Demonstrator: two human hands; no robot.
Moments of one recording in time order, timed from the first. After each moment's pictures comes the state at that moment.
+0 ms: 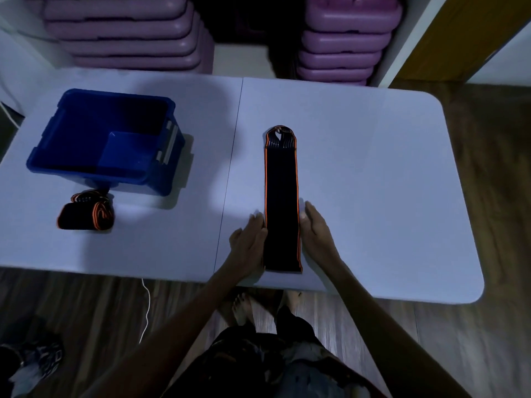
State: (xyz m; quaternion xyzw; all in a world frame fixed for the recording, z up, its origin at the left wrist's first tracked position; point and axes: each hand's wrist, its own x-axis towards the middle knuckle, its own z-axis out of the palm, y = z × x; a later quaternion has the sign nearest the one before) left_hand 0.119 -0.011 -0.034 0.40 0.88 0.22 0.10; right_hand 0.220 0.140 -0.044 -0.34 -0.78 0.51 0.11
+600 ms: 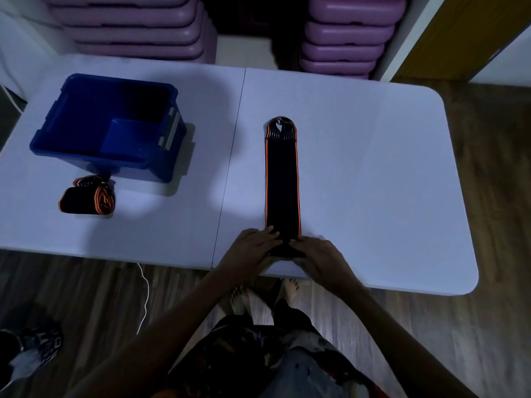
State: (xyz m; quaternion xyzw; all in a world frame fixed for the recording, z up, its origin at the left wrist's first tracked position) left_hand 0.130 -0.034 -0.052 0.64 0.74 0.18 0.10; right_hand 0.296 0.129 -0.052 -0.10 -0.96 0.27 0.06
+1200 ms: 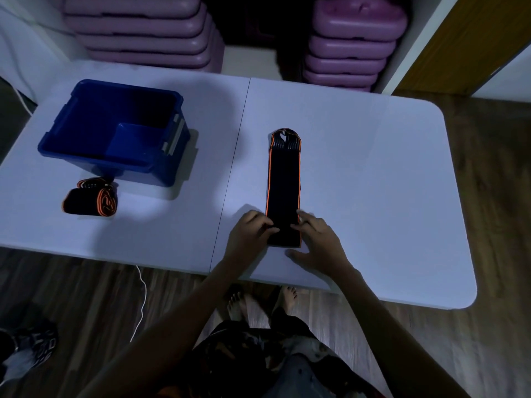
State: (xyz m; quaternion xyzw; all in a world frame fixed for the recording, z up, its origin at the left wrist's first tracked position) left_hand 0.114 0.005 -0.051 0.43 0.82 0.35 0.10; right_hand 0.255 0.156 -0.048 -0.16 -0.95 0.26 0.02
